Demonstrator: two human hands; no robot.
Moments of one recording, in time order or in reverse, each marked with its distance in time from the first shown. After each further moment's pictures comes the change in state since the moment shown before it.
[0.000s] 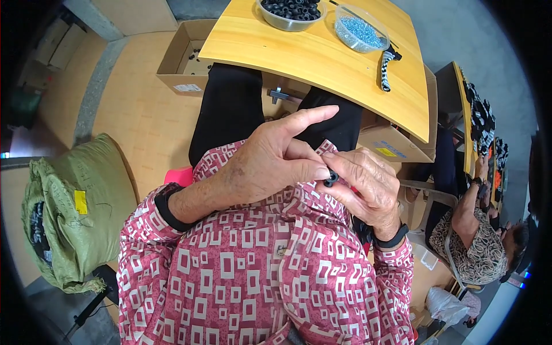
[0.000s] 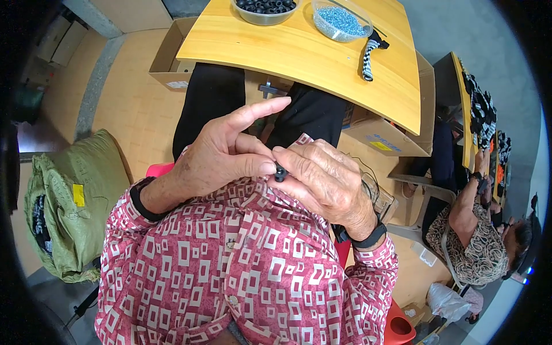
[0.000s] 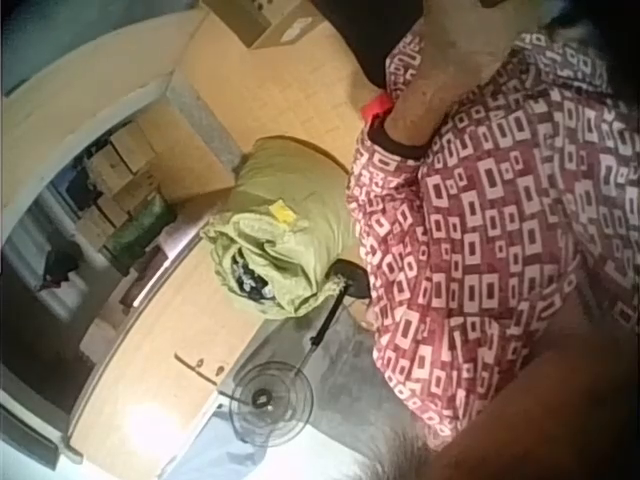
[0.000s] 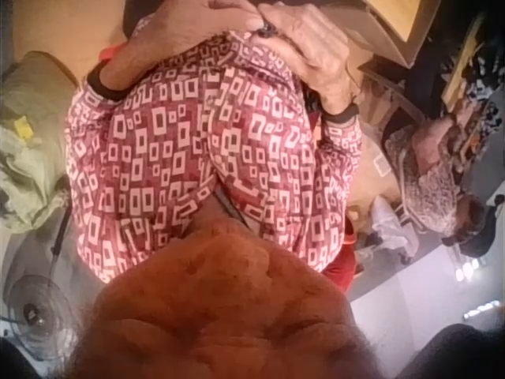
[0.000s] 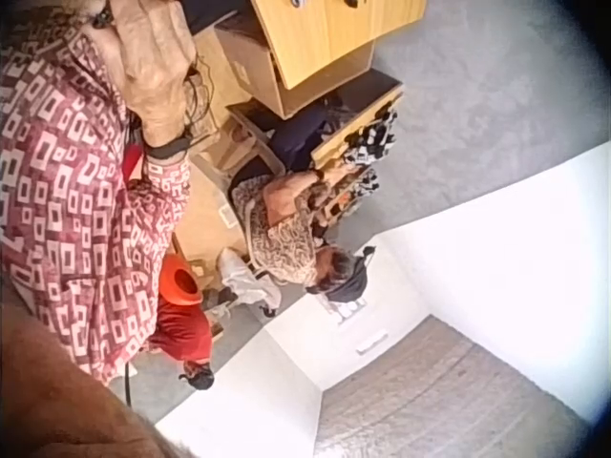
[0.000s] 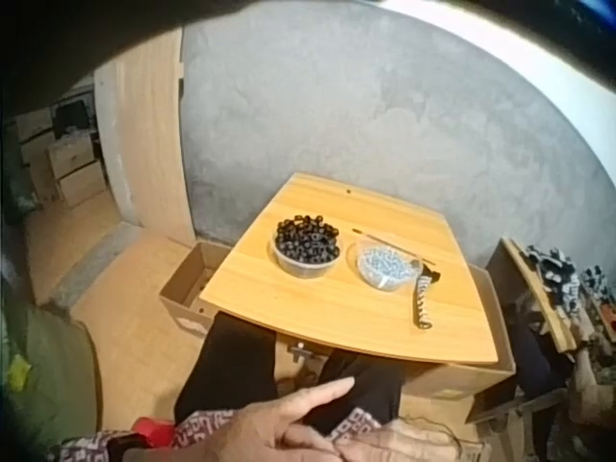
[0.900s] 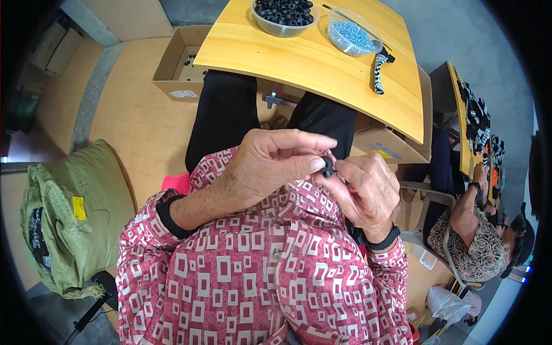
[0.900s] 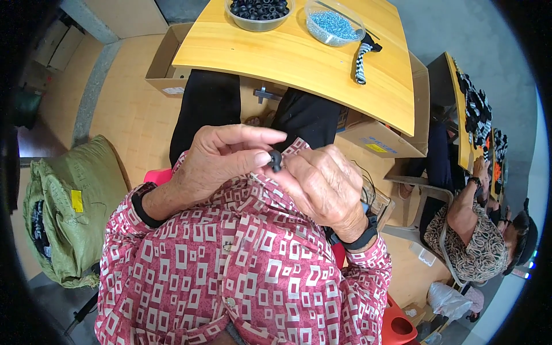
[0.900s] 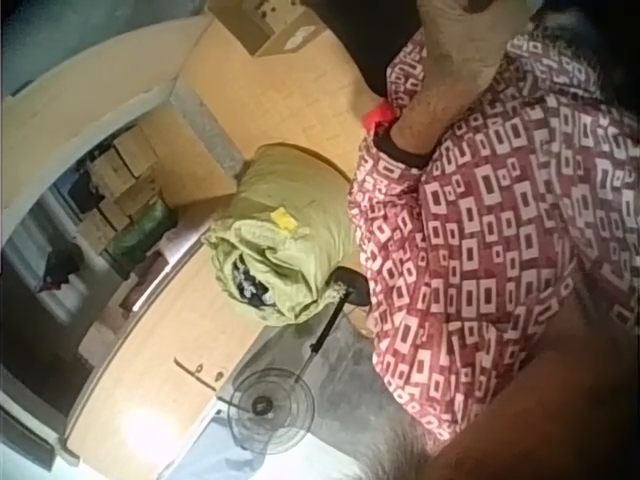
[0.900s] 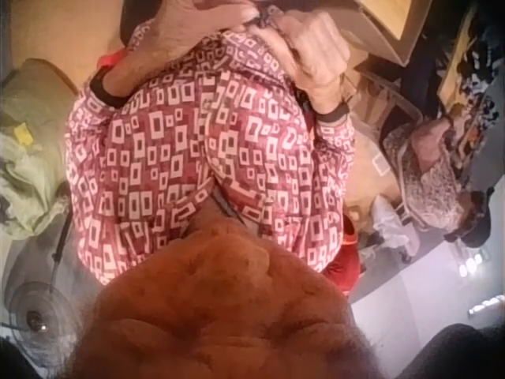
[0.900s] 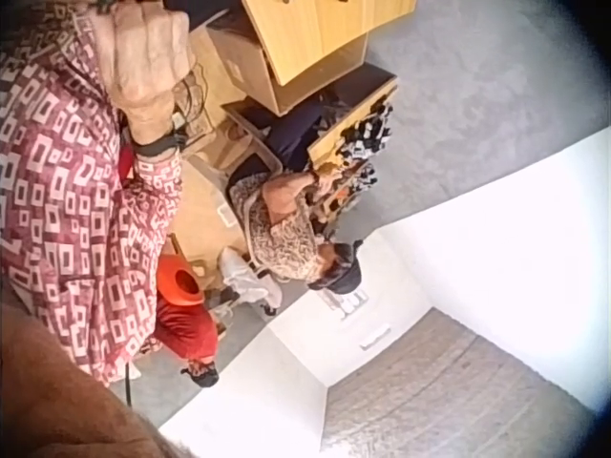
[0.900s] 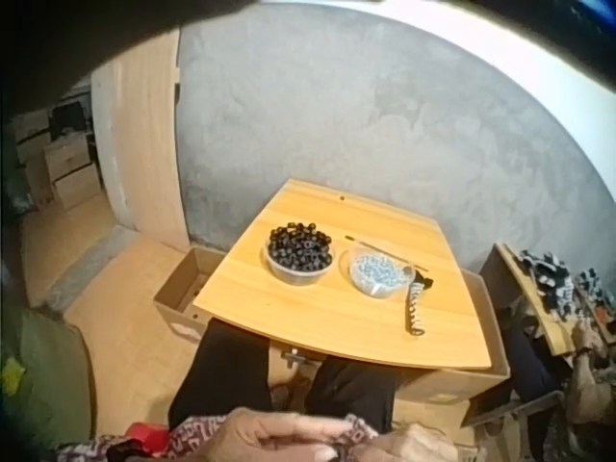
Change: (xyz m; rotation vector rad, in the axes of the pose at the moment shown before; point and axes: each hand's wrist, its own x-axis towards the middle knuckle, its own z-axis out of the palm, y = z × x) left_hand 0.001 -0.012 0.007 -0.192 0.085 0.099; right_hand 0.000 -0.012 0.001 -0.229 0.170 0.046
